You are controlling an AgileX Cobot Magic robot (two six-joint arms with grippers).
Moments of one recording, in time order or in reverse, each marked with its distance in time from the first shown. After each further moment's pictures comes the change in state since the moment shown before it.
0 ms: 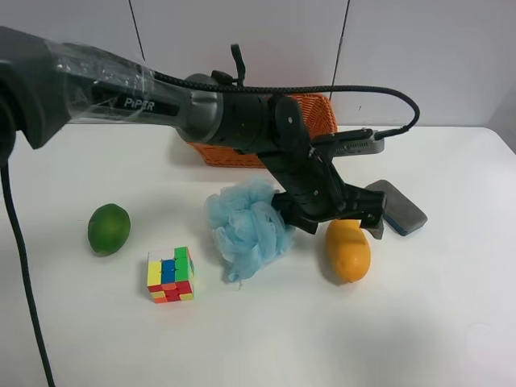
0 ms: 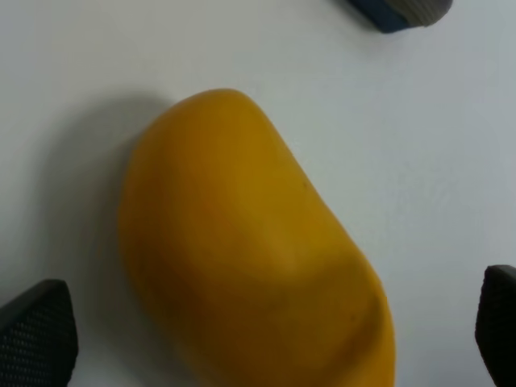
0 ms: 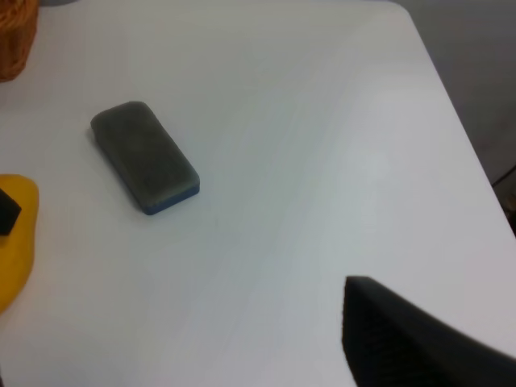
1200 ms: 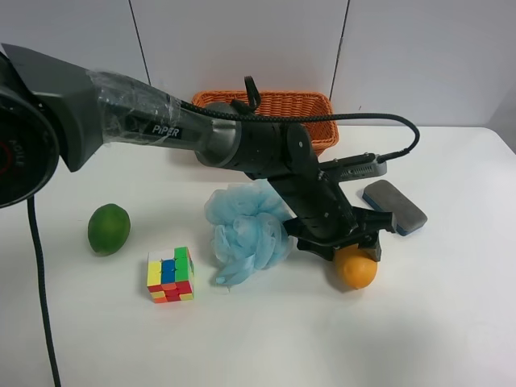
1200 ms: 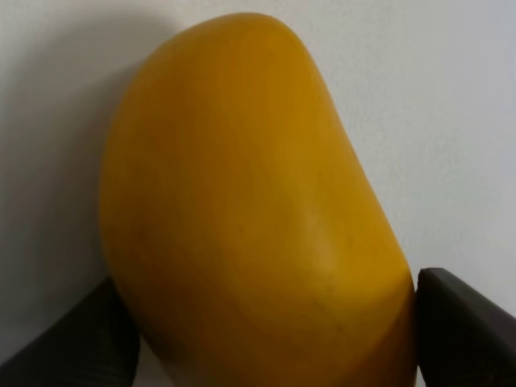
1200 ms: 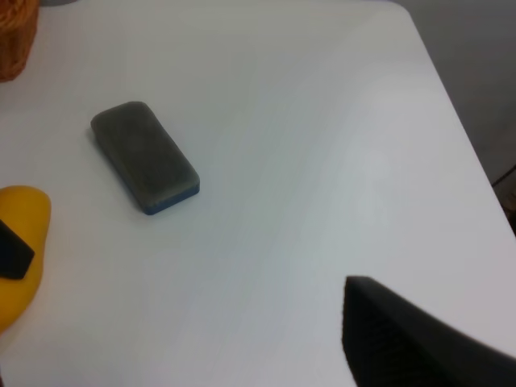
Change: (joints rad) left arm -0.028 0.062 -0.004 -0.109 0.009 -0.023; right arm 0.000 0.000 0.000 0.000 0.000 0.000
